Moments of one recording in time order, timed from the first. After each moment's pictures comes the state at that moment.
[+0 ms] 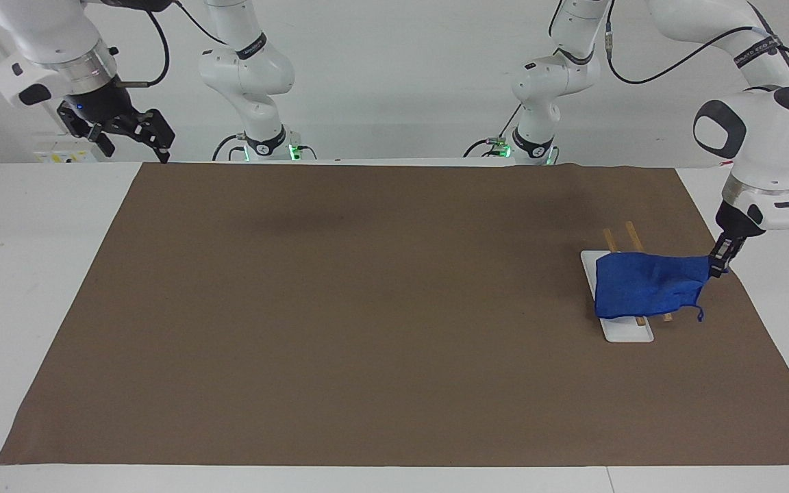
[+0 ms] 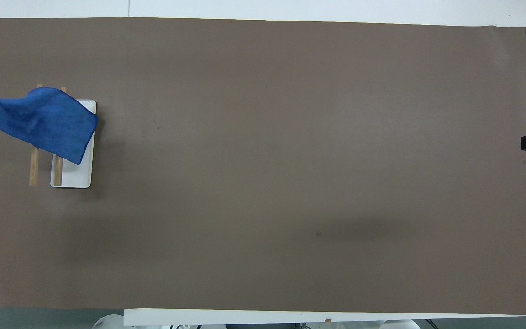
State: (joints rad) left arm 0.21 0.05 -0.08 -1.96 0.12 2.28 -0.53; right arm -0.13 -0.05 0.05 -1.51 -0.06 1.35 0.04
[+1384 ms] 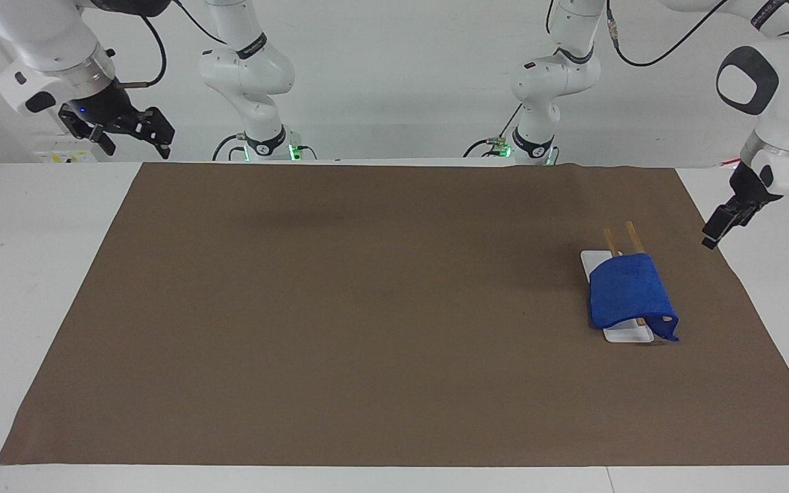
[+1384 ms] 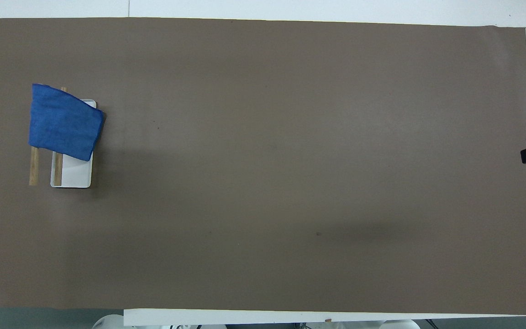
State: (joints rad) left arm 0.13 0.02 -0.09 -1.68 0.10 1.78 -0.34; right arm -0.14 -0.05 0.04 -1.53 -0.06 1.31 -0.05
